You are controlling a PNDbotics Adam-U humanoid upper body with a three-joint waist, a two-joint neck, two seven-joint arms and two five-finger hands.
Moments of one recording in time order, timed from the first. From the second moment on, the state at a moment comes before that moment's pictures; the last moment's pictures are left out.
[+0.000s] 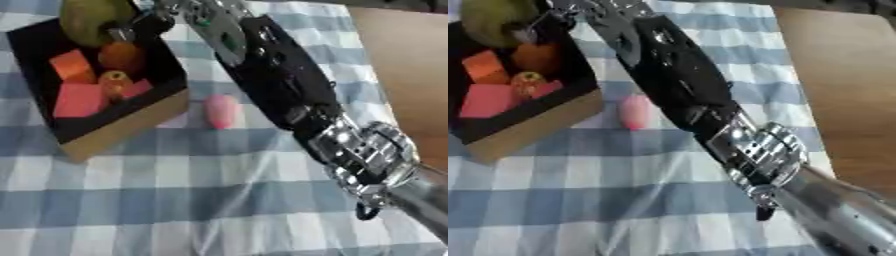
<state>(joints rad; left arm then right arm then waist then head) -0.59 0.28 -0.19 -1.98 -0.17 -0.30 0.46 -1.17 -0.21 0.28 -1.06 0.91 -0.44 0.26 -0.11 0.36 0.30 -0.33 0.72</state>
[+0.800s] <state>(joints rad) -0.58 0.28 -0.19 -1.98 -0.17 -0.30 0.46 -1.17 -0.29 0.27 -1.22 0.80 -0.47 0.37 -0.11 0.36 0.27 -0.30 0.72</state>
